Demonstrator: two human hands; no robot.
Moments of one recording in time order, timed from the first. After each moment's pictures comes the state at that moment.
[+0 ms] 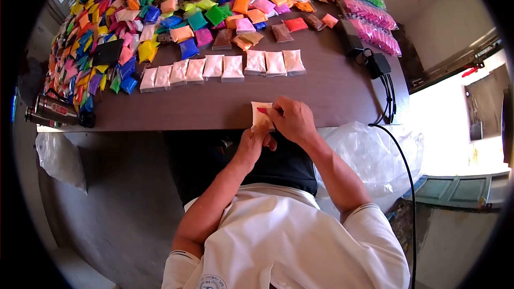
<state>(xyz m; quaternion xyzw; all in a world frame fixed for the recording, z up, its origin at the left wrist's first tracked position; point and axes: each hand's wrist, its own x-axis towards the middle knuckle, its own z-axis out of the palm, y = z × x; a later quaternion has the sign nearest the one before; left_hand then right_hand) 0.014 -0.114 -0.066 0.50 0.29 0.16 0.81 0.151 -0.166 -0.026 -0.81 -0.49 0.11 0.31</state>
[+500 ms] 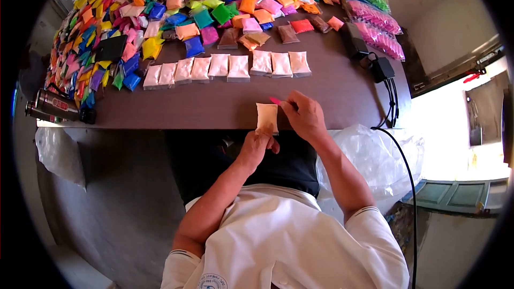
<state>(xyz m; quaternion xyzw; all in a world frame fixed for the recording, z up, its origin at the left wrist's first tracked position) 0.008 -0.112 -0.077 0.53 0.24 0.17 0.80 0.162 -0.165 -0.019 -0.81 -0.46 0.07 0.35</state>
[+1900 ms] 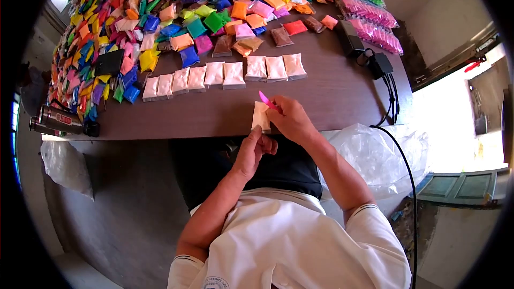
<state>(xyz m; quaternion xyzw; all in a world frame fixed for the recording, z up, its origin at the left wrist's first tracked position) 0.006 -0.112 -0.070 0.34 0.23 0.18 0.89 0.152 -0.153 -0.019 -0.73 -0.41 0.30 0.45</state>
